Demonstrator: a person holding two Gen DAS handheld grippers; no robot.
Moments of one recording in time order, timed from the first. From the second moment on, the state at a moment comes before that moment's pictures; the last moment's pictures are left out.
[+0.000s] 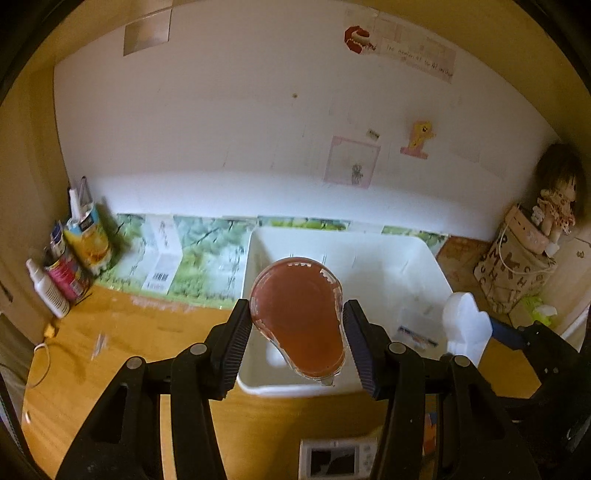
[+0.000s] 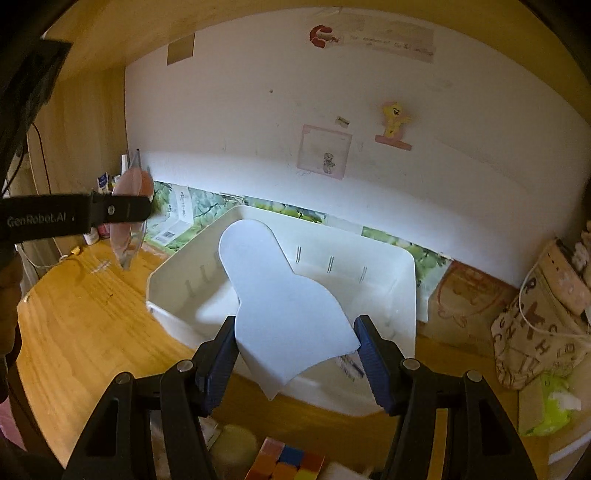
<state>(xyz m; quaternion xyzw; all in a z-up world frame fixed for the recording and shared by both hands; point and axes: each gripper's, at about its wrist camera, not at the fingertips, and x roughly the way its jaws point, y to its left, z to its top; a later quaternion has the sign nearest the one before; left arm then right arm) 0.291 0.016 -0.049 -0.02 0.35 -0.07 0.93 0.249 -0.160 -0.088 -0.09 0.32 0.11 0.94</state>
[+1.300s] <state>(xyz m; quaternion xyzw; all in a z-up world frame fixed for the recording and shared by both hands) 0.308 0.003 -0.065 0.01 0.34 -0.06 0.94 0.270 -0.166 -0.092 -0.07 0.30 0.09 0.95</state>
